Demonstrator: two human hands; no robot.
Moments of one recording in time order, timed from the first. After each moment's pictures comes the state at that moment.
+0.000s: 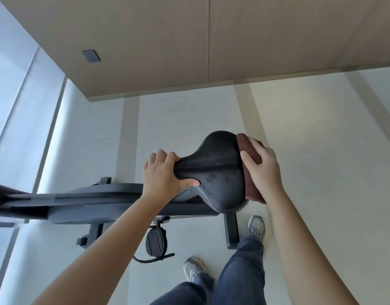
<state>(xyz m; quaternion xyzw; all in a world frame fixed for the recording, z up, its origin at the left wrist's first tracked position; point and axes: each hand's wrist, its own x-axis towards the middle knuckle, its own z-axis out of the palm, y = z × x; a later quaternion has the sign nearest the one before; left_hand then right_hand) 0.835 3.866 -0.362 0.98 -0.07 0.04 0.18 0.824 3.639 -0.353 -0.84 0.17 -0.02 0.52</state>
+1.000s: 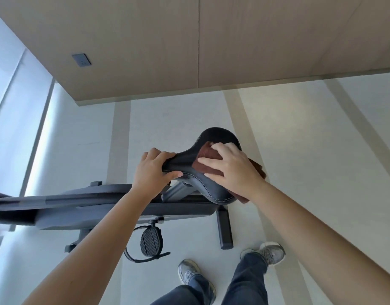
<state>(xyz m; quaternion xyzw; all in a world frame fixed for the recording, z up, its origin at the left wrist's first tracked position) 0.829 3.890 -0.356 0.96 -0.07 -0.03 0.27 0.813 3.666 -0.347 -0.95 -0.25 -0.08 0.16</state>
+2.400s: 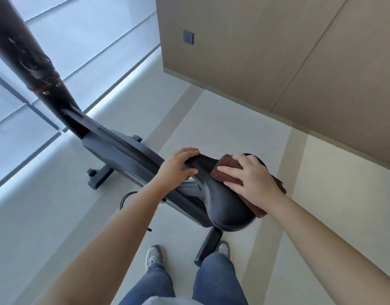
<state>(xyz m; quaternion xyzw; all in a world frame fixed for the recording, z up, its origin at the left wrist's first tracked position) 0.804 3.866 -0.357 0.91 0.11 0.00 0.41 0.885 3.657 -0.330 -0.87 -0.45 0.04 0.17</state>
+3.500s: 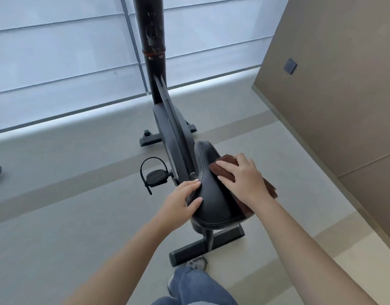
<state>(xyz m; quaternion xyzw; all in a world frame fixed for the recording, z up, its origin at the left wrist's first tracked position) 0.743 3.701 -0.359 0.78 0.41 0.13 0.45 0.935 3.668 -0.334 -0.77 -0.61 0.10 0.16</state>
